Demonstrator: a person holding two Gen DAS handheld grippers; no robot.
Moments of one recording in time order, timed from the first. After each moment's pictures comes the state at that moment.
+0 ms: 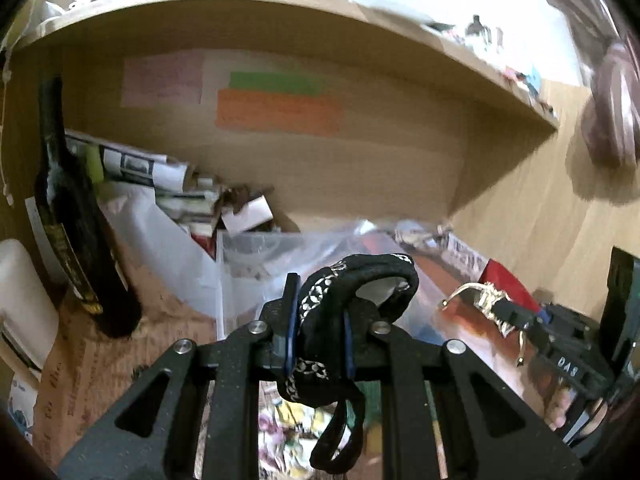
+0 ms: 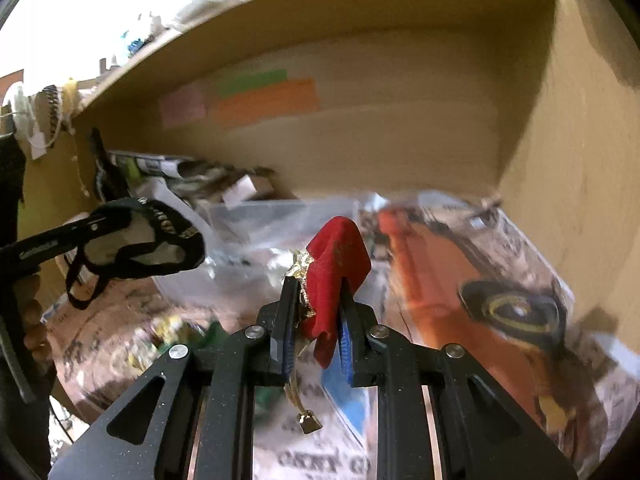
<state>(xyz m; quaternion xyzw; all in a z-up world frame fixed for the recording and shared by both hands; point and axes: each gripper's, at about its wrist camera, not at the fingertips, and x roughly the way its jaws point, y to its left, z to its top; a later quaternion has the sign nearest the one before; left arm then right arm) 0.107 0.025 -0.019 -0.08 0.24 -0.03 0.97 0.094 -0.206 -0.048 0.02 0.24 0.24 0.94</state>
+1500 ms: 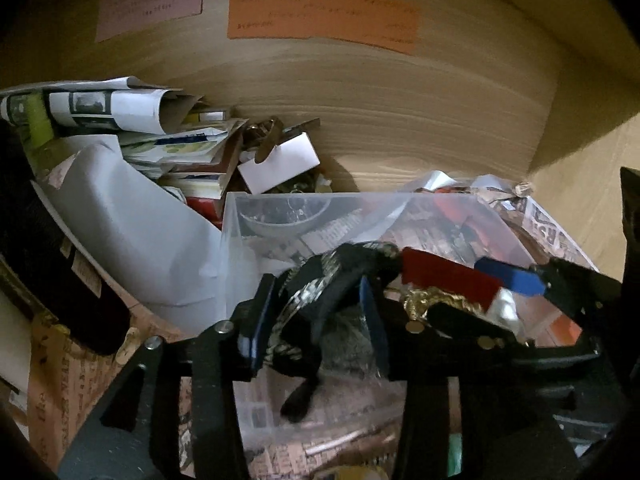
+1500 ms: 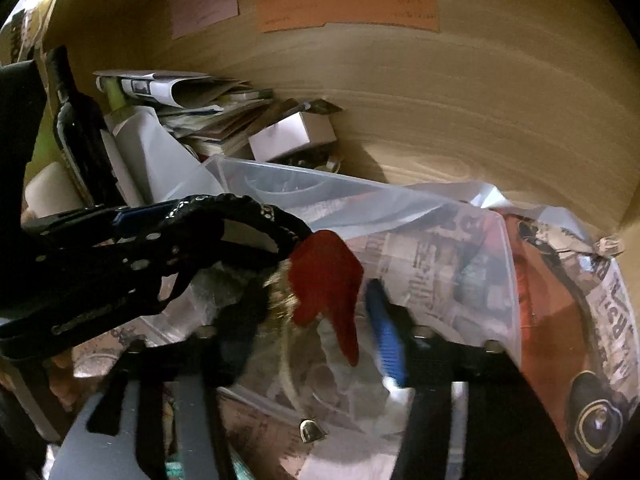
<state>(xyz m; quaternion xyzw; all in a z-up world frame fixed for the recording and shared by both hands) 0.220 0.043 -0.088 -0.06 0.35 0.03 0.93 0.207 -0.086 -0.083 -0.08 0.36 0.30 0.88</state>
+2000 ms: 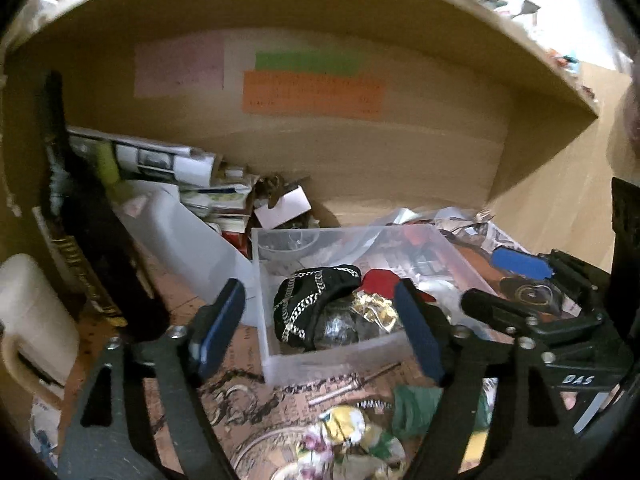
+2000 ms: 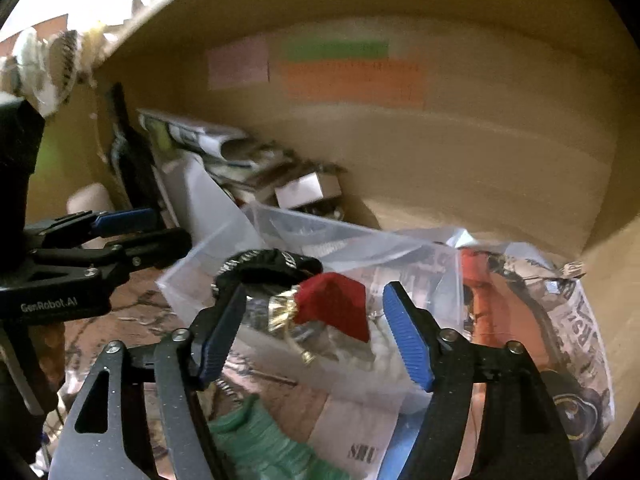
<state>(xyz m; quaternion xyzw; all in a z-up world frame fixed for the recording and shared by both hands) 0.128 0.048 -0.034 -0.05 0.27 0.01 0.96 0.143 -0.120 -0.028 -0.06 0.27 0.32 0.91</state>
